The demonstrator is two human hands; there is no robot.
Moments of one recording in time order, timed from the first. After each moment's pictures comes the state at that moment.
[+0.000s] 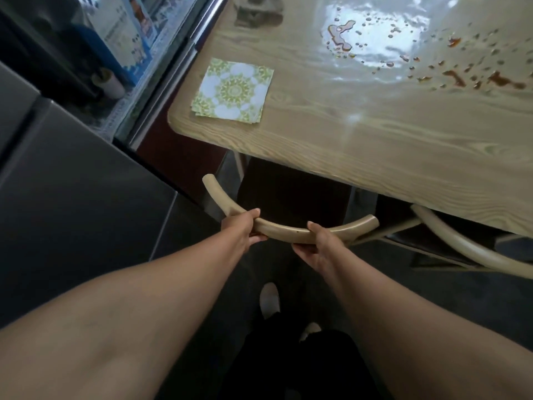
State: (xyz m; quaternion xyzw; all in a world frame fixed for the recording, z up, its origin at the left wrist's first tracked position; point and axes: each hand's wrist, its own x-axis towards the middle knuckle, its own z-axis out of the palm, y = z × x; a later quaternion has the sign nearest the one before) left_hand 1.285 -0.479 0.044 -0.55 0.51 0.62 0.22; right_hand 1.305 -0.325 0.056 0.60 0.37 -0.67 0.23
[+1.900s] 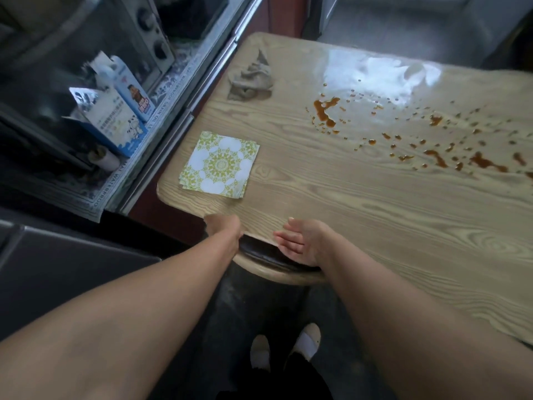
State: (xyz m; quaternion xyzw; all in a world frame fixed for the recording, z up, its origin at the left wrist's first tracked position) left_hand 1.126 -0.462 0.075 -0.55 0.63 0.55 0.06; right_hand 1.130 -0.294 0.120 0.40 0.47 -0.66 0.42
